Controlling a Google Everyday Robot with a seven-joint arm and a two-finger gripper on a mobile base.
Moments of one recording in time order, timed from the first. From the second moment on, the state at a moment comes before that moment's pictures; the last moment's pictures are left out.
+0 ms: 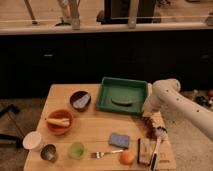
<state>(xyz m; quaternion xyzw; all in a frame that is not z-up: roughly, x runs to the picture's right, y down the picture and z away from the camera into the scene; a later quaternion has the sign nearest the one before) 0.248 0.158 0.854 -0.32 -0.08 0.06 0.94</state>
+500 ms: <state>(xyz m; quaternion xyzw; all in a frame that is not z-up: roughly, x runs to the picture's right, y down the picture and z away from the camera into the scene) 0.249 0.157 0.855 -0.32 -0.08 0.05 0.94</state>
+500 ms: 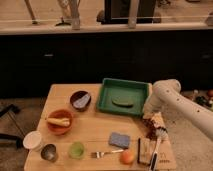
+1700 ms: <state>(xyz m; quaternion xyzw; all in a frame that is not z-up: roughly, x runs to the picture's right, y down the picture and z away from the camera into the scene) 0.247 0.112 0.842 -0.34 -0.10 -0.02 0.94</state>
